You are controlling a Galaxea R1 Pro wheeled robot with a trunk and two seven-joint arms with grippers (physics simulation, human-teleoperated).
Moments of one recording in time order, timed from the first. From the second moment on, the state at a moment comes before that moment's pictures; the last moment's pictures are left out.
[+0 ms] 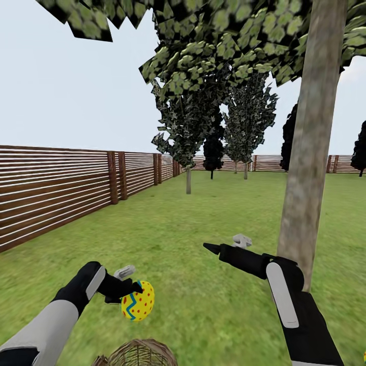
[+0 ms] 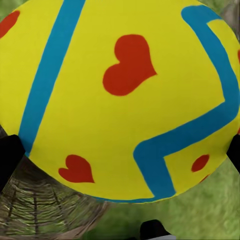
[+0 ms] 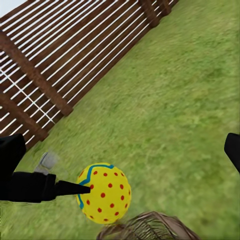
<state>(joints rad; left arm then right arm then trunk) -0.74 0.10 0.02 -0.55 0.28 1.04 -0.24 -0.42 0.05 -0.07 -1.57 -0.49 1.01 0.26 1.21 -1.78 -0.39</state>
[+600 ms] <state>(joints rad) -0.74 0.11 0.01 -0.88 0.27 1.04 -0.23 -0.42 0.05 -0.07 -1.57 -0.49 1.01 0.25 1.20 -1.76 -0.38</state>
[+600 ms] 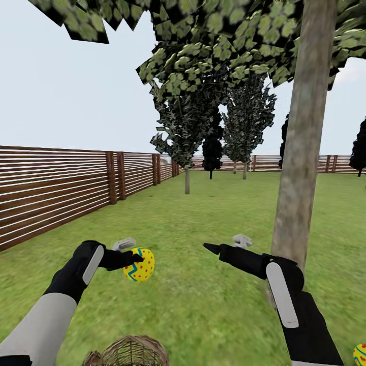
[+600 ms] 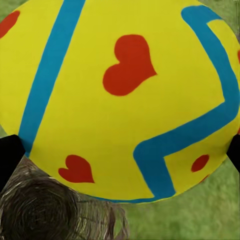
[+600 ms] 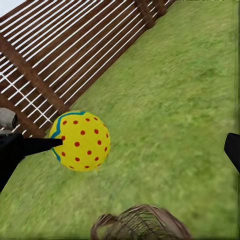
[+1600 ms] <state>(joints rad) -0.74 0.10 -0.04 -0.90 0.27 1.04 -0.23 -0.42 0.05 -0.07 -1.57 -0.49 1.01 0.25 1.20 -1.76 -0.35</state>
